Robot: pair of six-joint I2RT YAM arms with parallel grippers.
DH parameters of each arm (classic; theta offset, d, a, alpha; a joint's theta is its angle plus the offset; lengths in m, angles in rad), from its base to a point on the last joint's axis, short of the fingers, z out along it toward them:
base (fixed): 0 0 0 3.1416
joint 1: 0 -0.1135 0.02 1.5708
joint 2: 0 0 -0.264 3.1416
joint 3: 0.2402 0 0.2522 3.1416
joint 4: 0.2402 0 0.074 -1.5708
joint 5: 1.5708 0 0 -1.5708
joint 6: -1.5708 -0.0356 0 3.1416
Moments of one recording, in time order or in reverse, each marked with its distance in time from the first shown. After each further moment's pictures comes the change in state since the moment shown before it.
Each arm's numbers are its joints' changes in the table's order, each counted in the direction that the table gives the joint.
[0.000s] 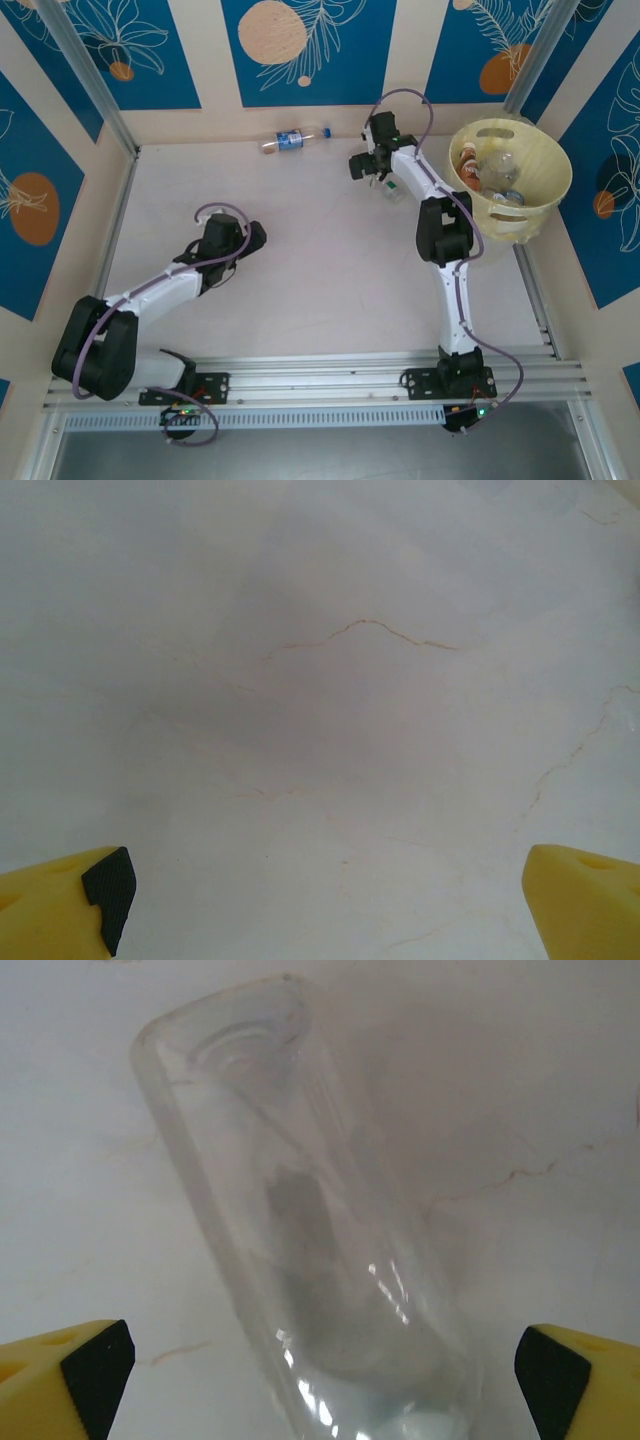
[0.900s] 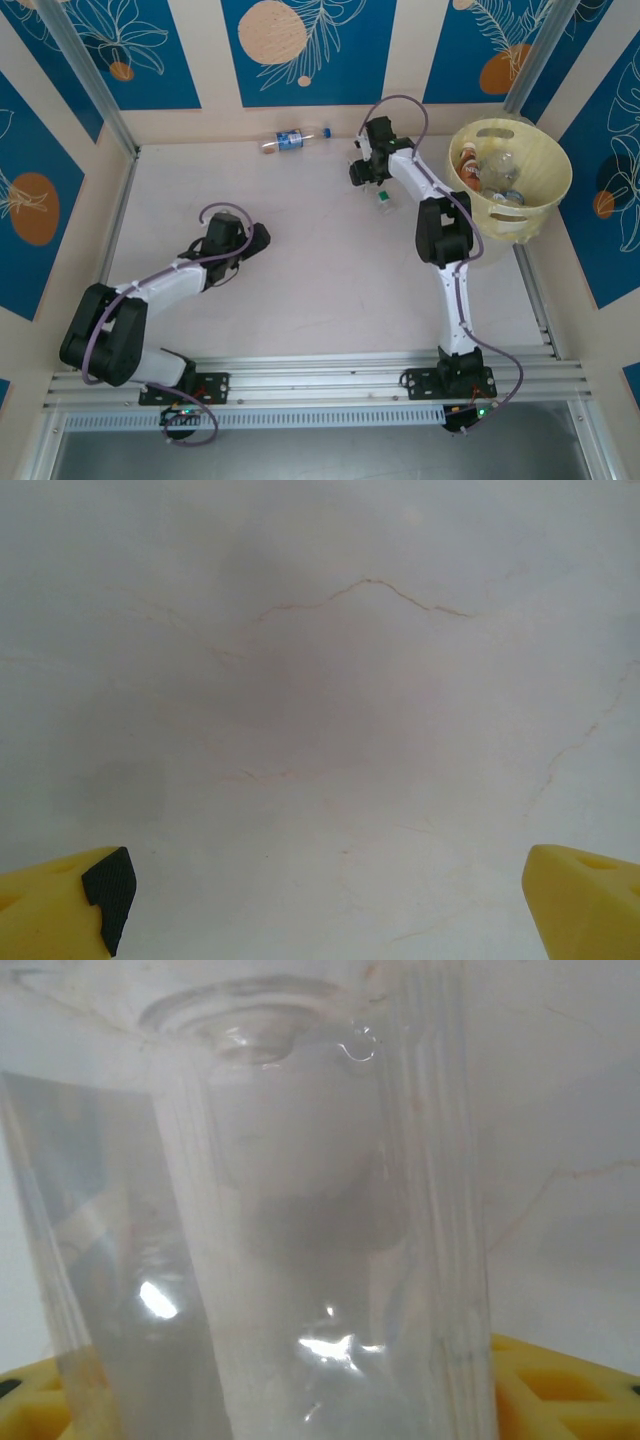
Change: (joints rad) left arm -0.012 0.075 0.010 -0.029 0.087 0.016; right arm -0.024 -0.093 -0.137 -0.010 -0.093 0.010
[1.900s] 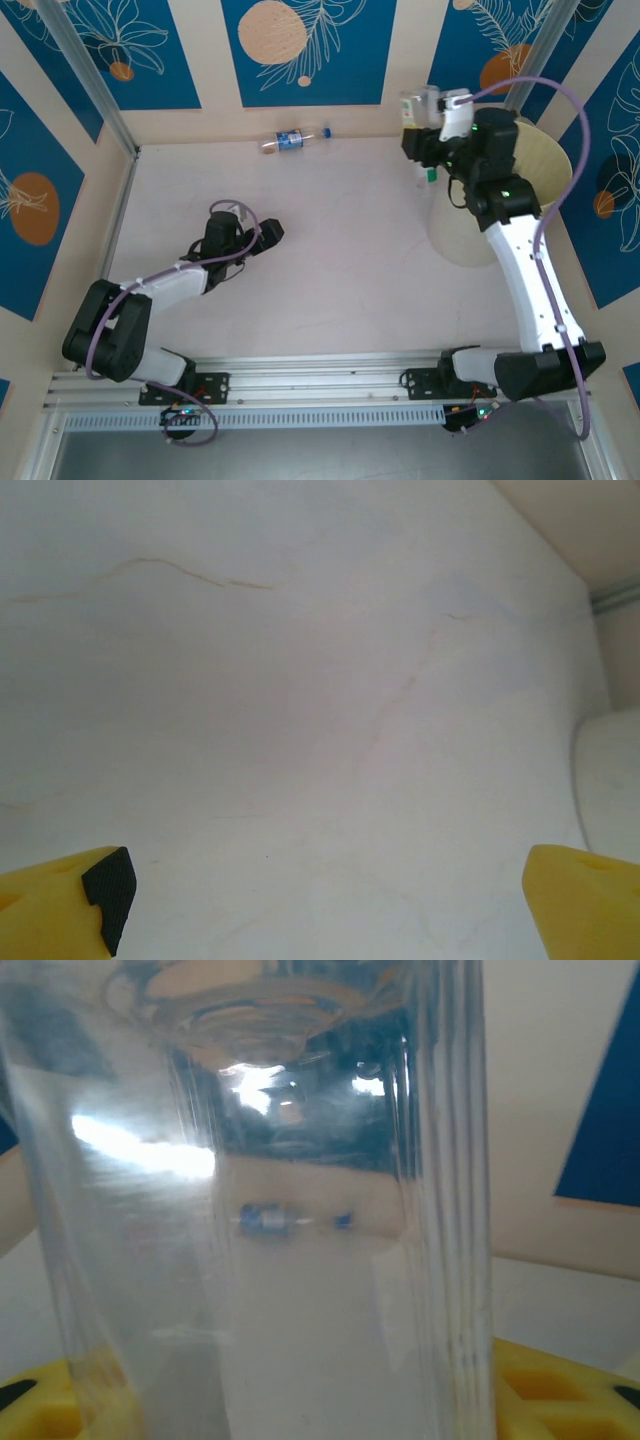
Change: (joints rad) left arm -0.003 0.023 -0.037 -0.258 0.278 -0.039; right arm 0.128 -1.096 -0.576 -0.254 -0.187 -0.121
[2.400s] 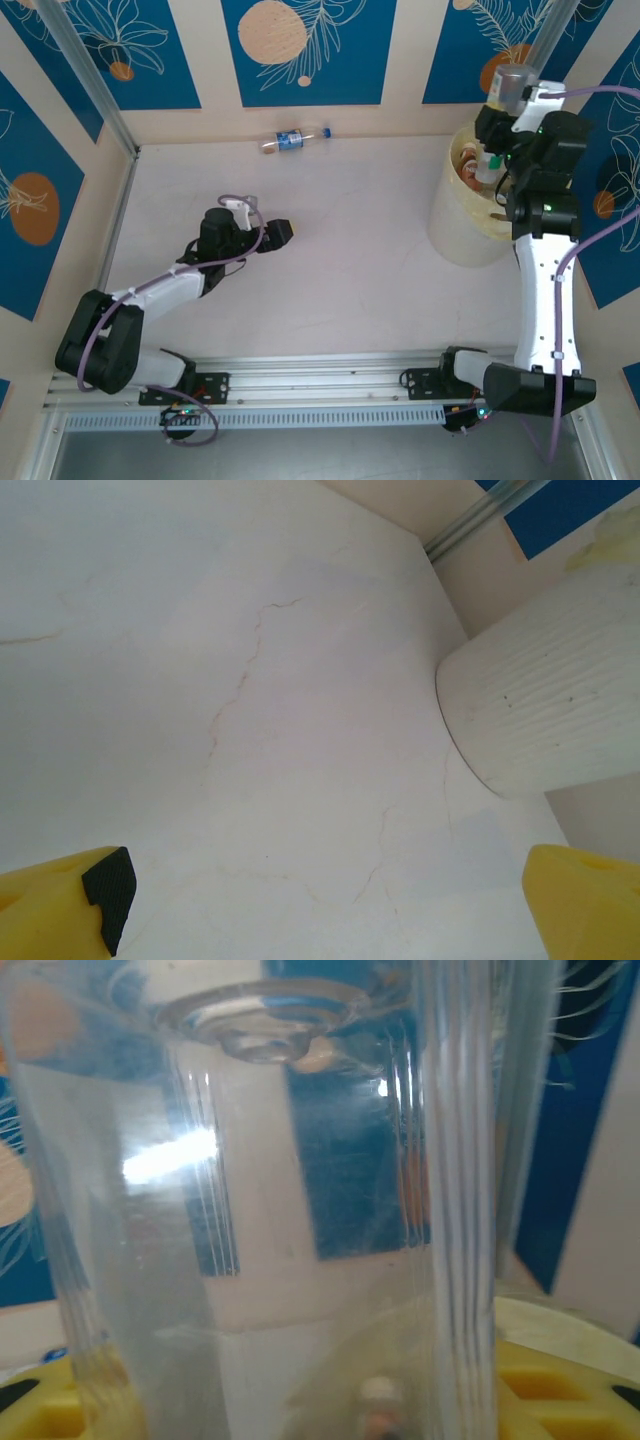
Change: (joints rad) left arm 0.020 -0.065 -0.004 -0.108 0.194 -0.144; right arm 0.335 -0.058 0.006 -0.082 0.144 -0.039
